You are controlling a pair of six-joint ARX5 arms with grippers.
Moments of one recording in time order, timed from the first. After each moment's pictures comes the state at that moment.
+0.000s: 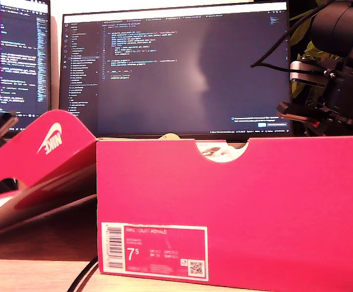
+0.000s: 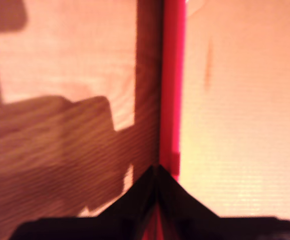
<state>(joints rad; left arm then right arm) 0.08 1.85 1.14 -0.68 0.74 0.07 0.27 1.46 0.88 -0.42 -0.12 0.11</state>
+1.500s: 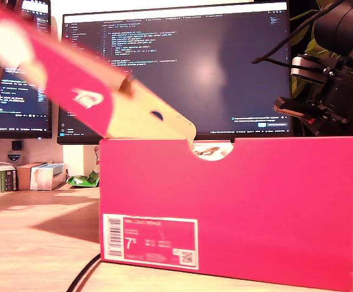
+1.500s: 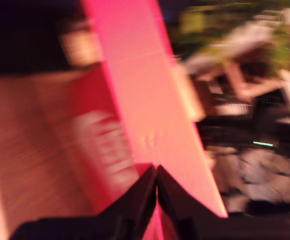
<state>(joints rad) -0.03 1.79 1.76 -1.15 1.14 0.16 0.27 1.46 0.86 -0.33 -0.18 0.13</state>
